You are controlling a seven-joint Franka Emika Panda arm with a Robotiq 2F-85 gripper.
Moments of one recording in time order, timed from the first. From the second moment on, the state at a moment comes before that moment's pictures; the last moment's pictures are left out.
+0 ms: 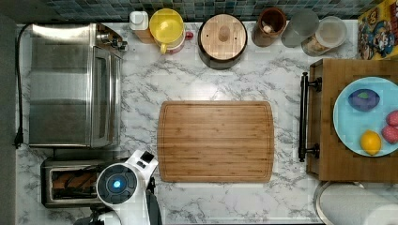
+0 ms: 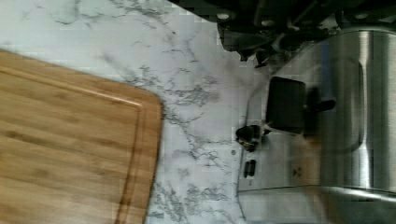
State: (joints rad) arm 0.32 -0.31 0.20 -2.54 0.37 0.49 -0.68
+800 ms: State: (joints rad) arm 0.32 -0.30 0.22 -2.56 0.41 0.63 -0.64
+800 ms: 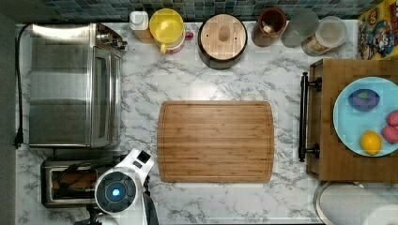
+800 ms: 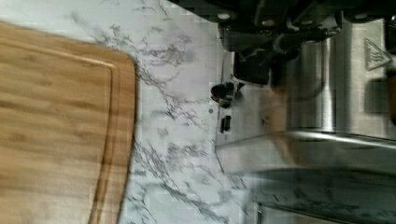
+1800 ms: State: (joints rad) arm 0.30 -0.16 0.23 -2.53 0.41 0.65 -0.60
